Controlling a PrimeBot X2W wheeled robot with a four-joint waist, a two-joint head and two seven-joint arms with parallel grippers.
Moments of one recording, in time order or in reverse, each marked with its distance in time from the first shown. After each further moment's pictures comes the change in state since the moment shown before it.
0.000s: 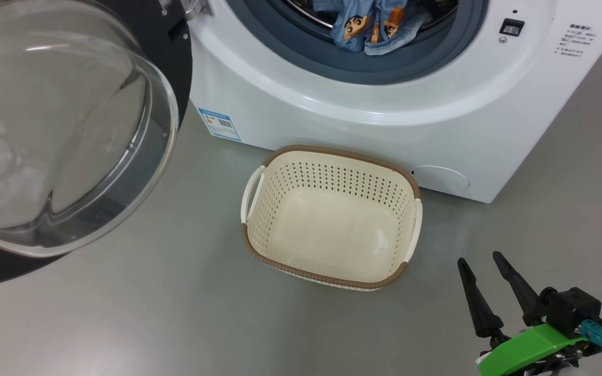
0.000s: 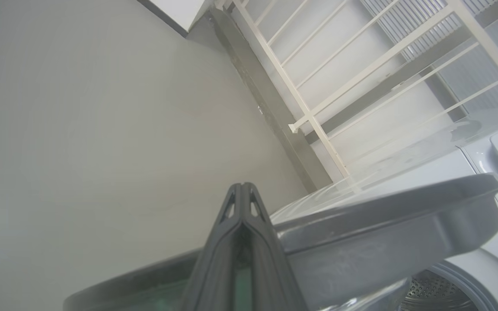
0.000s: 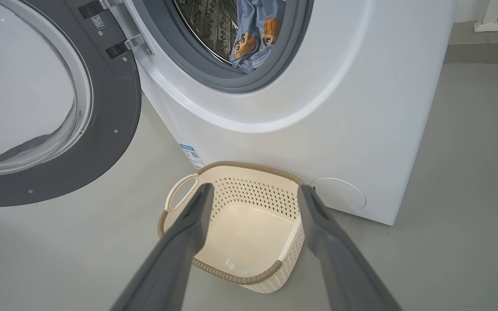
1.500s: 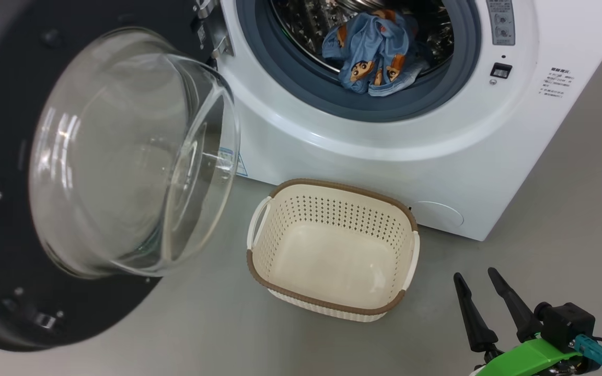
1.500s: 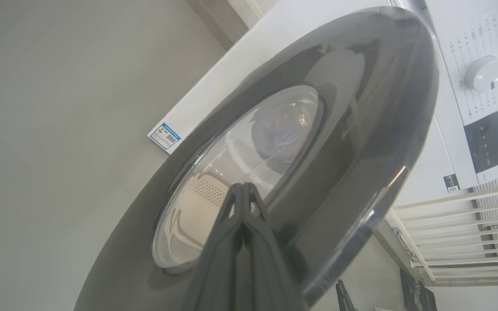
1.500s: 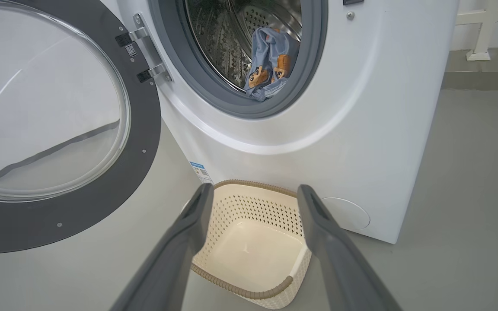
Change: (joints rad) left arm 0.169 -0.006 -0.085 -0.416 -0.163 0.004 0.449; right arm 0.039 0.042 -0.017 0.006 -0.001 0.000 0.000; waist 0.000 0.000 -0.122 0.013
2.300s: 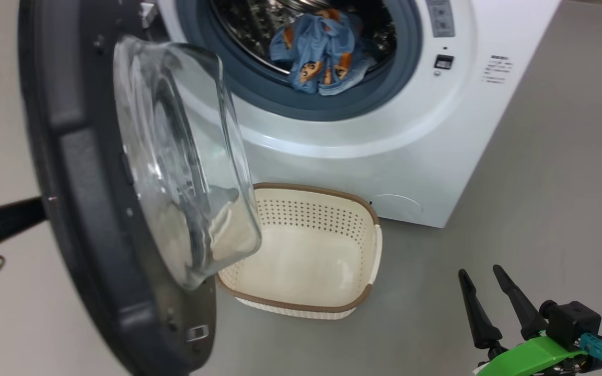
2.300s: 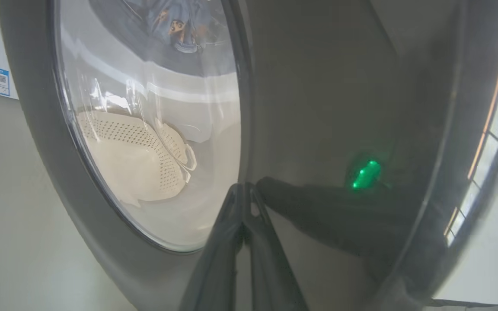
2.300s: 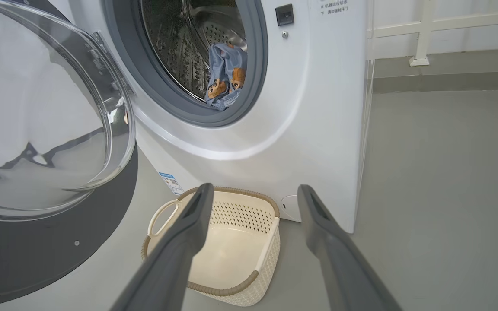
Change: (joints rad) left arm 0.014 -0.118 -0.119 -0.323 -0.021 0.000 0.200; right arm 0.002 0.003 -0.017 -0.008 0.000 0.000 0.000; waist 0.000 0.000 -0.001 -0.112
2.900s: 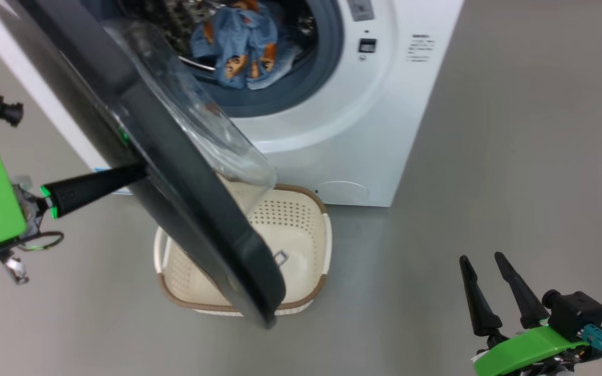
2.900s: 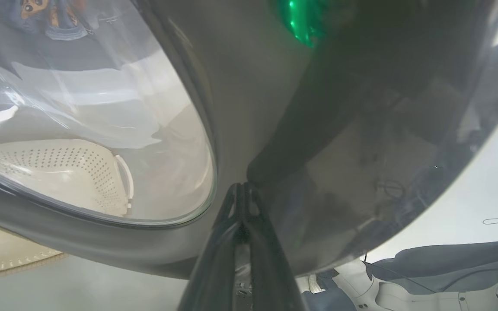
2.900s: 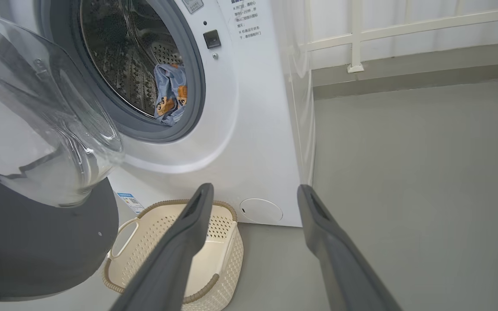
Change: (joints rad) left arm -0.092 -0.133 -0.064 -0.039 0.061 0.000 -0.027; right arm -0.025 0.019 -0.021 -0.017 0.000 0.000 0.000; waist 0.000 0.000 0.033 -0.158
